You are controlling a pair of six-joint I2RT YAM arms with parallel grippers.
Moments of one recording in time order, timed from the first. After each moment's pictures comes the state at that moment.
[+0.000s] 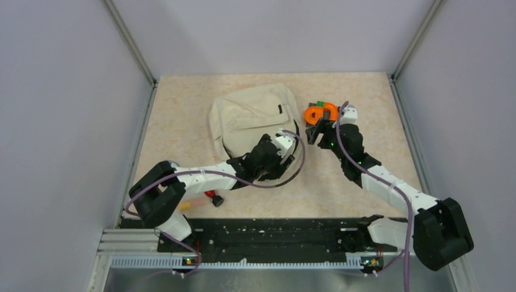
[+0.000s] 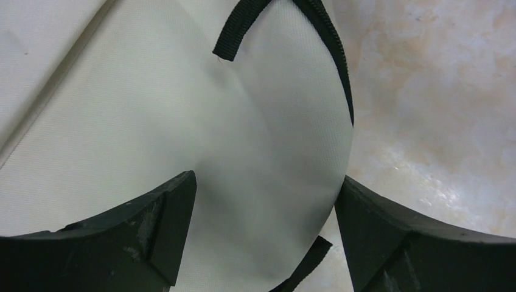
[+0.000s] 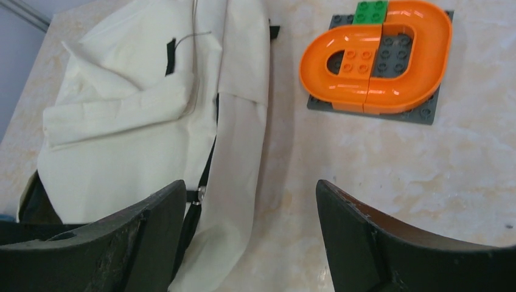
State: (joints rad) left arm -0.93 1.56 0.84 0.18 -0.21 -0.01; right arm 0.42 1.16 0.62 0.24 0.13 0.46
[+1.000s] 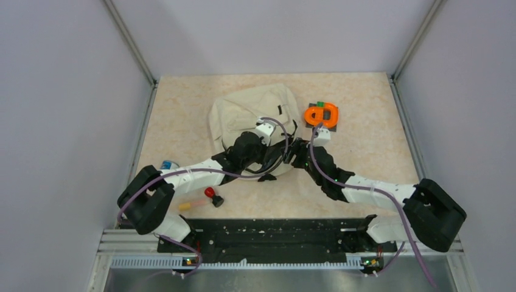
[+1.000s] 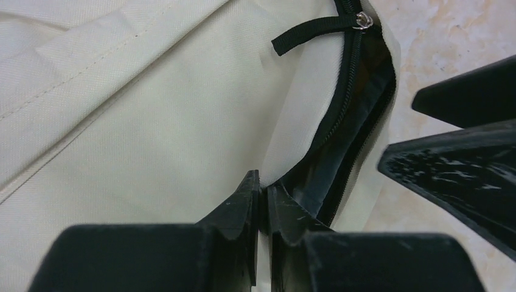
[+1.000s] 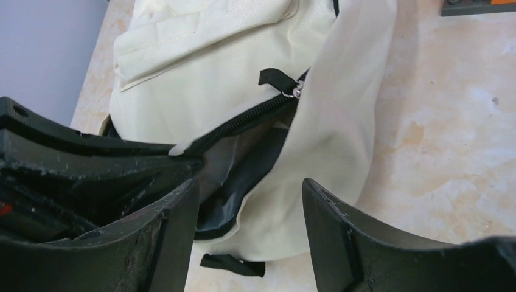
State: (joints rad) left arm -0.79 1.48 0.79 0.22 -0.16 -0.09; right arm 0.83 1.23 0.49 0.43 0.40 0.72
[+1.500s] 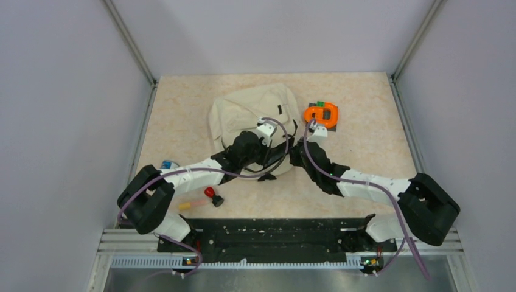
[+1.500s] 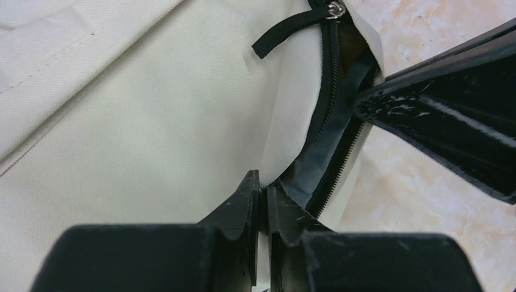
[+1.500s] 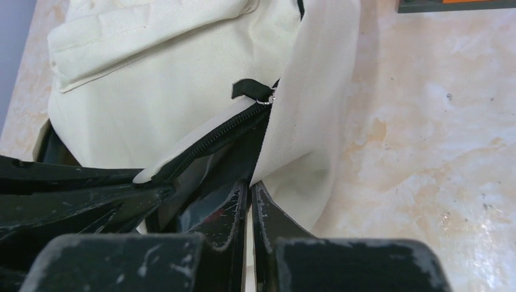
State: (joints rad) left arm -0.77 1.48 0.78 0.23 -0.05 -0.11; right arm 0.83 1.35 0.60 0.31 0.47 0.70
